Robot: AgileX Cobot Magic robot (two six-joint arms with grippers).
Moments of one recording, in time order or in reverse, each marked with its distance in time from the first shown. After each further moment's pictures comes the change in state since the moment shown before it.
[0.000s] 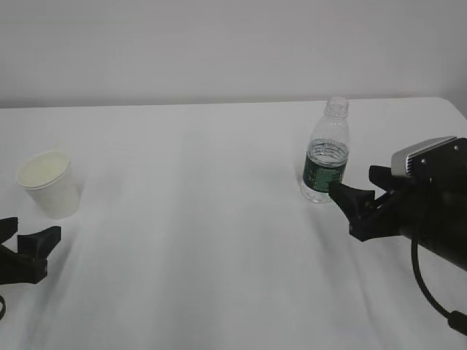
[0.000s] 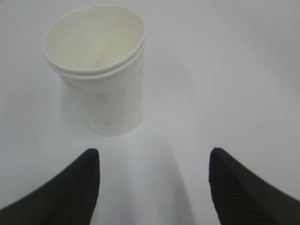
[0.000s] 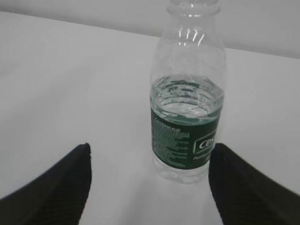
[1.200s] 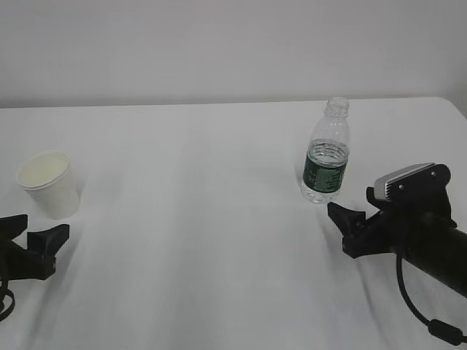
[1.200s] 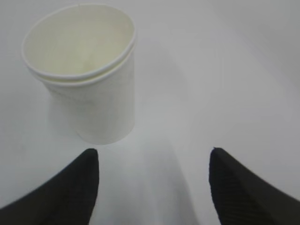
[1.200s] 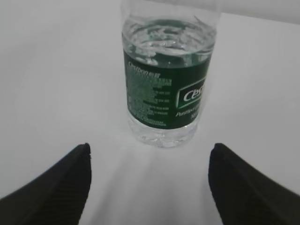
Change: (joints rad) left arm 0.000 0.045 -0.041 0.025 -0.001 0.000; right arm 0.000 0.215 -0.036 0.081 -0.102 -0.101
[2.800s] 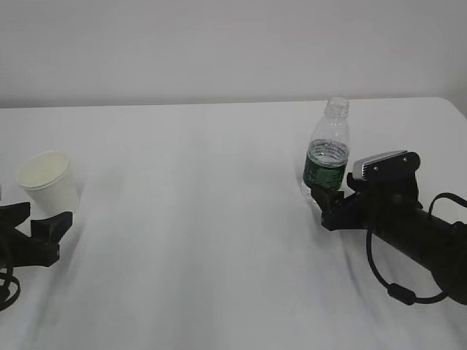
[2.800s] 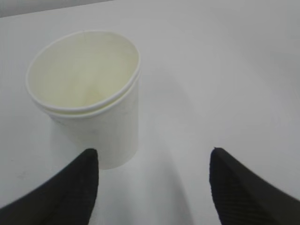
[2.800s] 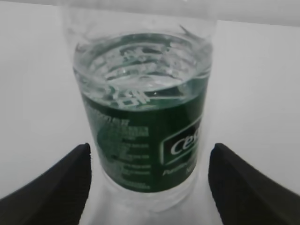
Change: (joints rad) left arm 0.000 0.000 -0.040 0.000 -0.002 0.000; right arm 0.000 0.157 -0.217 0.000 -0.001 0.073
